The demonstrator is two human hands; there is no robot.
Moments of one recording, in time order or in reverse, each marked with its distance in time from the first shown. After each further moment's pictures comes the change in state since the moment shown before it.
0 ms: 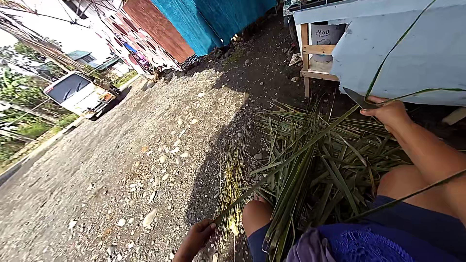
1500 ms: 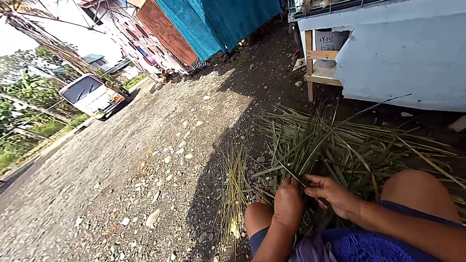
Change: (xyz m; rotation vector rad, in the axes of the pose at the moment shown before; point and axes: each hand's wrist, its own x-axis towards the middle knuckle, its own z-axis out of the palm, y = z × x) left_hand -0.057 0.247 0.211 0.614 0.200 0.557; right_hand -0.226 -0.021 0.089 0.483 -0.936 0.370
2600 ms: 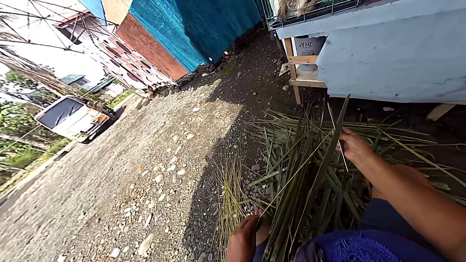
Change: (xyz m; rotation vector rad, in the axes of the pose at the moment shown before) left_hand -0.061 -0.141 0.014 -0.052 0.286 0.185; right_hand 0.057 -0.058 -0.136 0.444 0.720 -0.358
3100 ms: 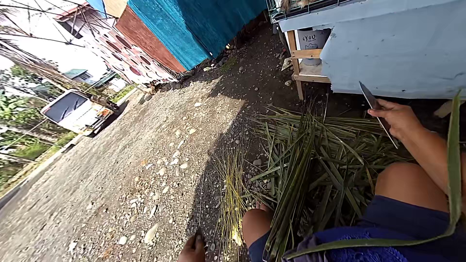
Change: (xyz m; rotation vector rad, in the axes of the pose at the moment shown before) left_hand -0.059 -0.132 -0.042 -0.136 0.206 -0.888; right_hand 0.053 -0.074 -0.071 -0.553 0.106 -0.270
